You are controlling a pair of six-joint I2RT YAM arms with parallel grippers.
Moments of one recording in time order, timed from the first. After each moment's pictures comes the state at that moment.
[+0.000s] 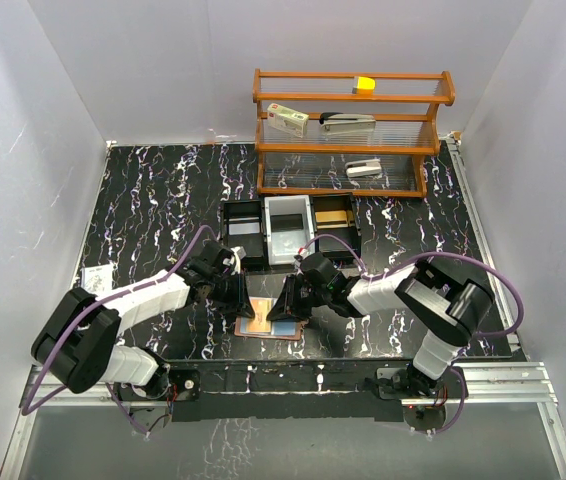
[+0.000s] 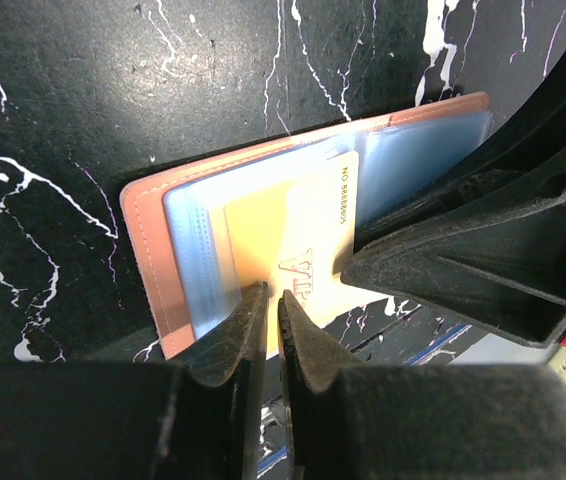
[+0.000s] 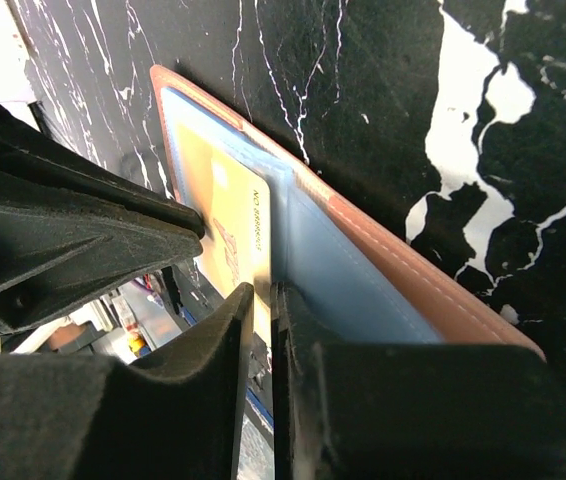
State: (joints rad) left arm -0.61 1.35 0.58 -0.32 0.36 -0.65; right arm 0.85 1.68 0.59 0.37 -0.41 1.11
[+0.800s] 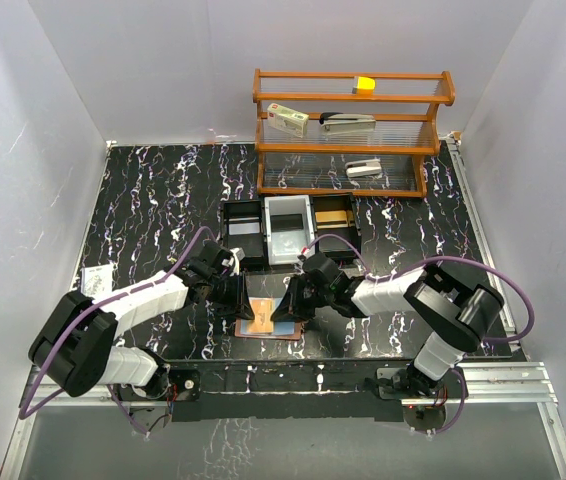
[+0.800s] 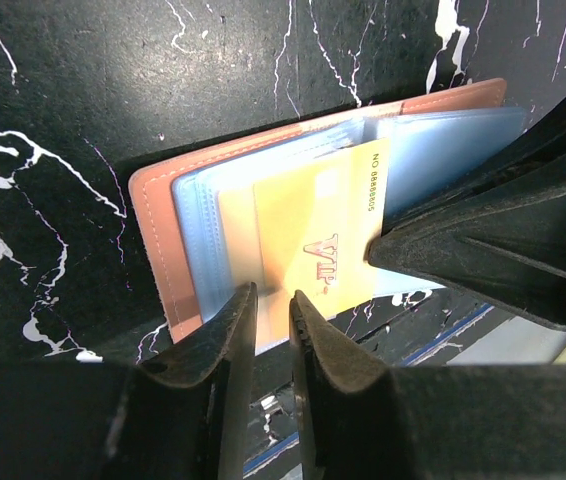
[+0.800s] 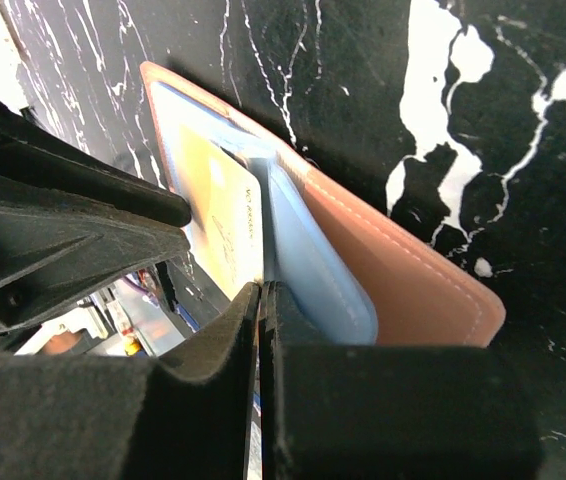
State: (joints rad) left arm -0.61 1.33 0.58 -0.37 0.35 -0.64; right arm 0.84 1.63 0.58 0.30 -0.39 1.11
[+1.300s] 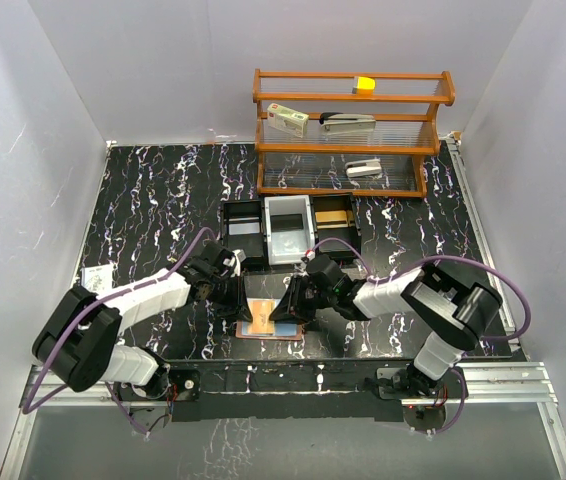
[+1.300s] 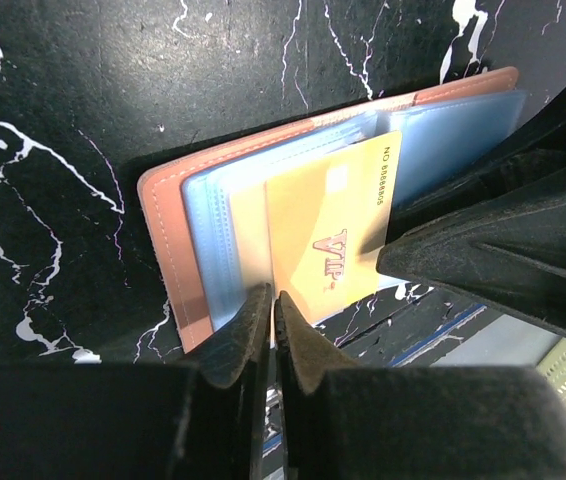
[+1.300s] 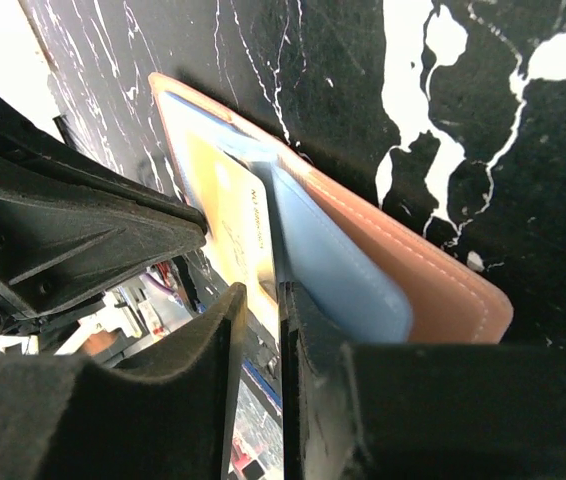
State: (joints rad) left arm -0.61 1.35 0.59 -0.38 0.37 -0.64; right arm 0.83 1.63 0.54 0.39 -0.41 1.18
